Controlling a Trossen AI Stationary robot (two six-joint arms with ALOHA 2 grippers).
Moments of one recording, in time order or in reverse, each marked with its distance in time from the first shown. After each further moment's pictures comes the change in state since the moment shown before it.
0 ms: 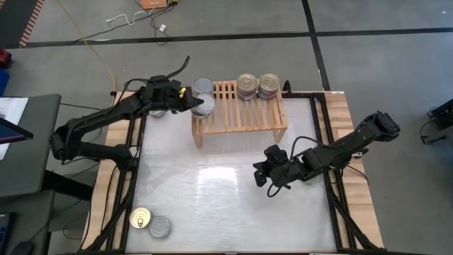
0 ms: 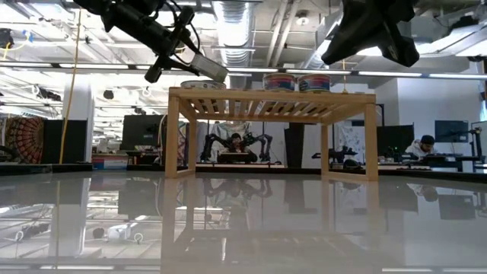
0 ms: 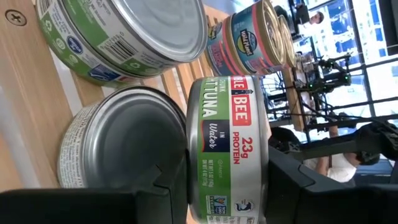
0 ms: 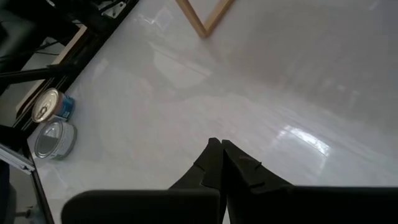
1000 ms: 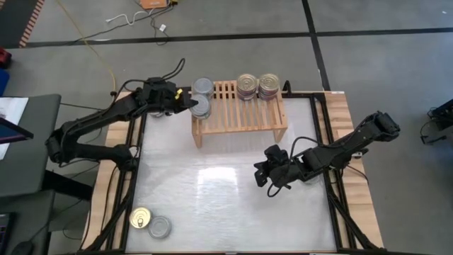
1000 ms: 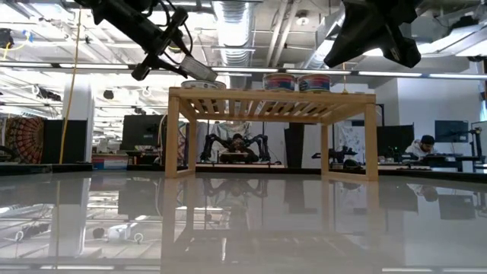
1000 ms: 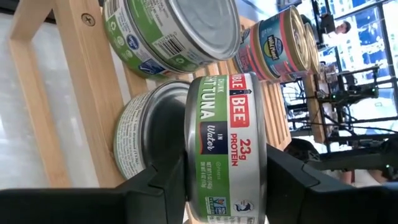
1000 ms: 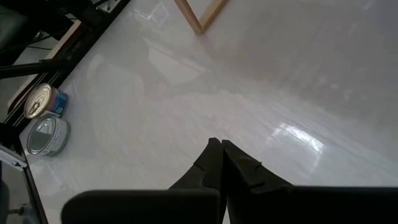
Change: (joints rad) left arm -0.010 -0.058 0.001 -0.132 -0.085 -0.013; right arm -0.002 0.000 0.000 -0.023 -0.007 -0.001
